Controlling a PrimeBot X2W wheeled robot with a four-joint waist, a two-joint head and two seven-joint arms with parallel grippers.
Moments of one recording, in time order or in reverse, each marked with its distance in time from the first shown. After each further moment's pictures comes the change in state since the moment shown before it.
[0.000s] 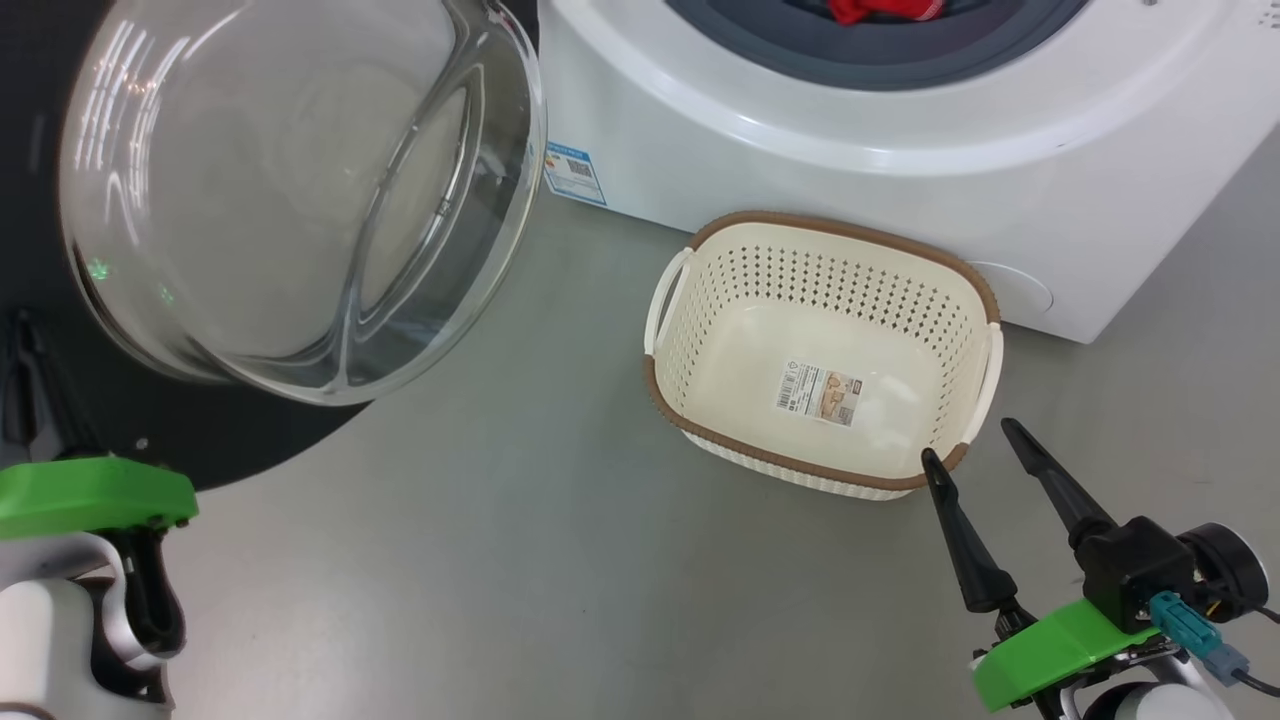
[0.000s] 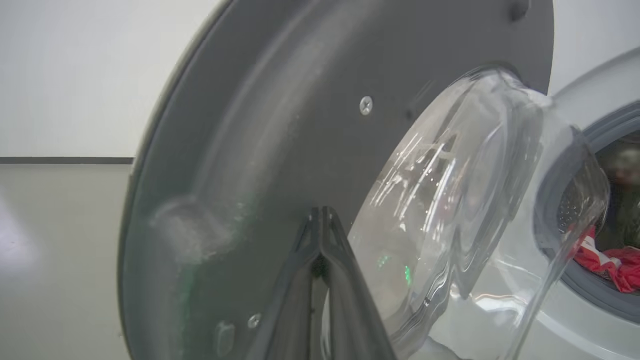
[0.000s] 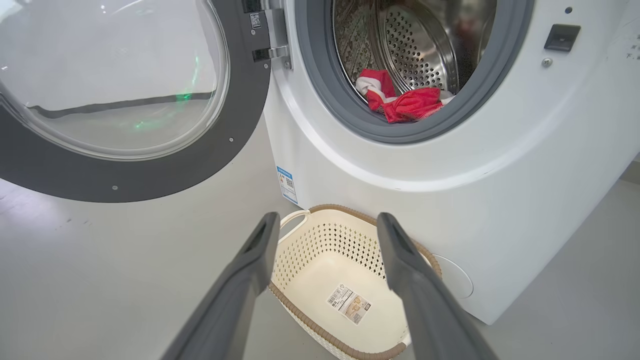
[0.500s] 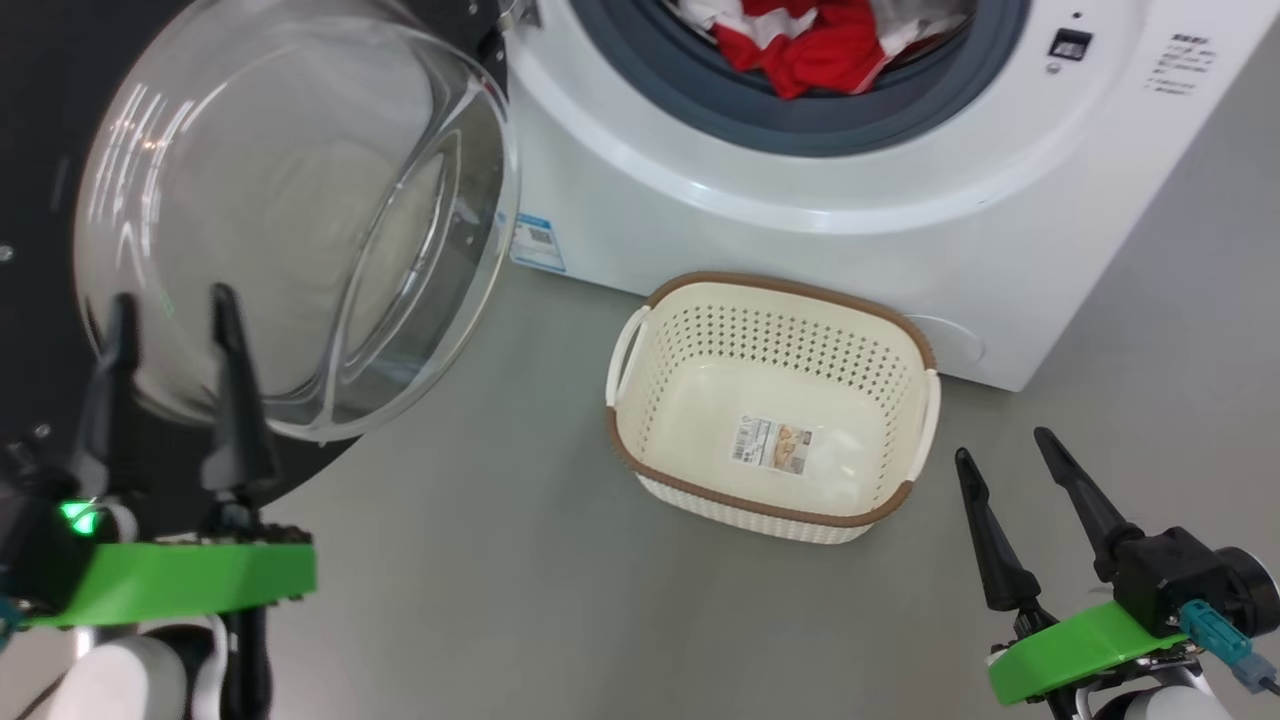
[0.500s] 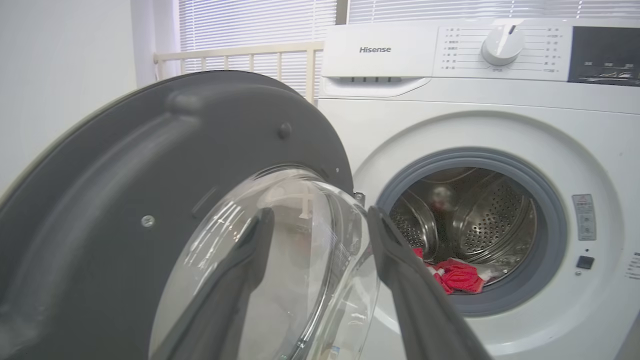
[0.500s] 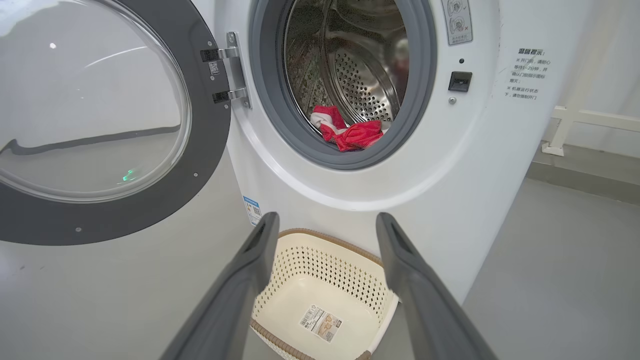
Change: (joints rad) left arm 0.145 -0.009 -0.112 -0.351 0.079 -0.050 0.005; right arm -0.002 0.033 -0.056 0.090 0.031 0.000 -0.082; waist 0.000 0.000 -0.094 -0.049
